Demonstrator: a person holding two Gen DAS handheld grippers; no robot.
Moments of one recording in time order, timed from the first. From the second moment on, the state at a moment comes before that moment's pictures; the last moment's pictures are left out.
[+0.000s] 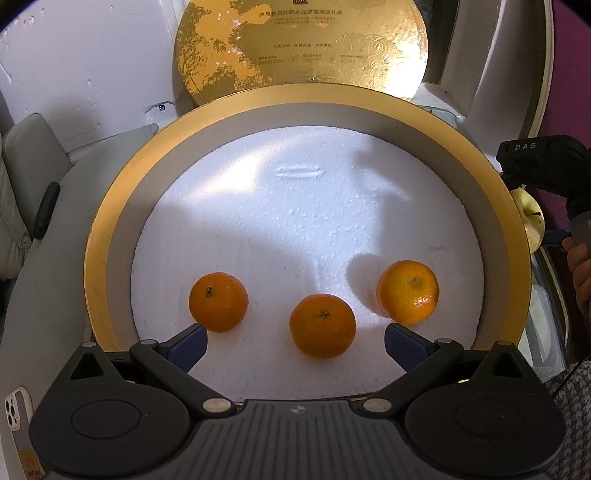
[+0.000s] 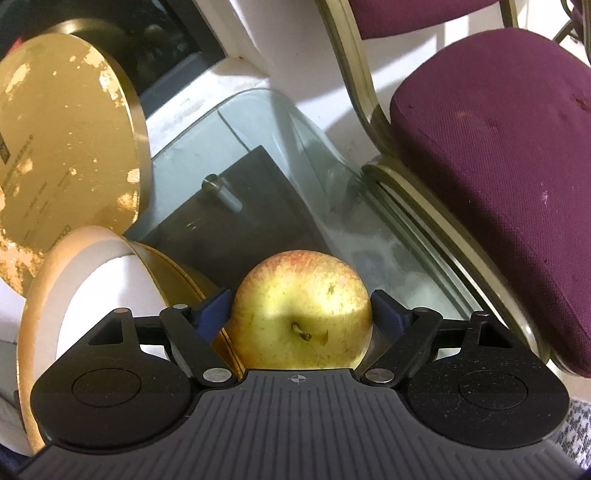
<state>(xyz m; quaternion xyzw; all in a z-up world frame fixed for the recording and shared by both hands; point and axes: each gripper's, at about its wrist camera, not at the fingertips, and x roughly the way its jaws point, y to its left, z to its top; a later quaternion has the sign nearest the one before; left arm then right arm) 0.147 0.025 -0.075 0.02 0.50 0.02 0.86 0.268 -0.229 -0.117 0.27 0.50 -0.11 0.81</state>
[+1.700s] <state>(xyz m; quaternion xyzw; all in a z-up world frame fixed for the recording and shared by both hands) 0.121 0.126 -0.008 -0.01 0.48 0.08 0.87 0.240 -0.053 -0.027 0.11 0.51 0.08 0.85</state>
